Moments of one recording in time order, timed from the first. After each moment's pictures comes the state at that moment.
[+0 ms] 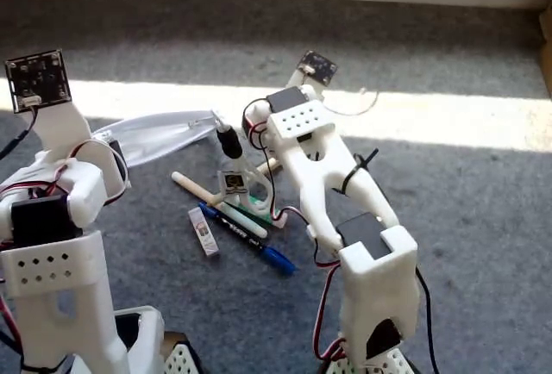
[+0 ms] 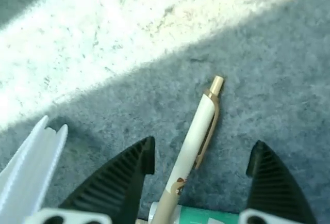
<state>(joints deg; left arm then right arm) -17.3 -45.8 29.4 73.4 11.4 -27.2 23.2 -11.2 65.5 -50.6</state>
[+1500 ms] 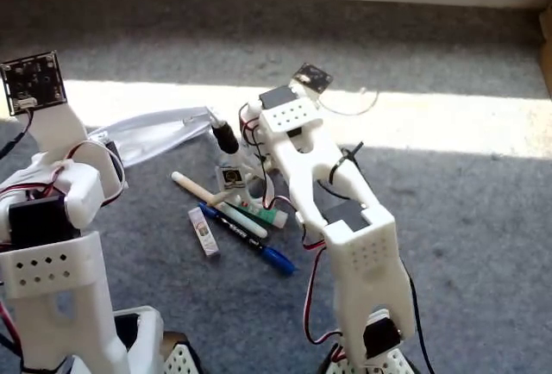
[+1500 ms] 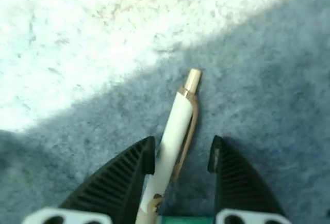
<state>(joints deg) -19.3 -45.8 30.0 73.2 11.5 -27.1 35.8 -21.8 74.6 -53.3</state>
